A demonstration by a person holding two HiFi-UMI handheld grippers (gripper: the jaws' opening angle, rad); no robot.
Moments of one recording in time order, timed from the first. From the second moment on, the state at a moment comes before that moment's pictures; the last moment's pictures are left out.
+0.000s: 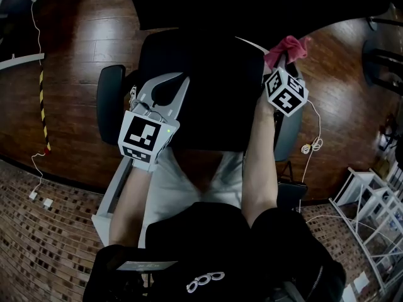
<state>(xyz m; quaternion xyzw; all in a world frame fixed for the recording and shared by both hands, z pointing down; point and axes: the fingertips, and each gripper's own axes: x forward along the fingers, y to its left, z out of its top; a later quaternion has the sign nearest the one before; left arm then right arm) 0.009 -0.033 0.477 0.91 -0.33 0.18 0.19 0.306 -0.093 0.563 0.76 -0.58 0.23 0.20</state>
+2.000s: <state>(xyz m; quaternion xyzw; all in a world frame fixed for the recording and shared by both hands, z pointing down) -0.034 -0.038 0.452 0.91 -0.36 0.14 0.18 0.006 -0.243 0.421 0.48 -0.85 0.04 0.22</state>
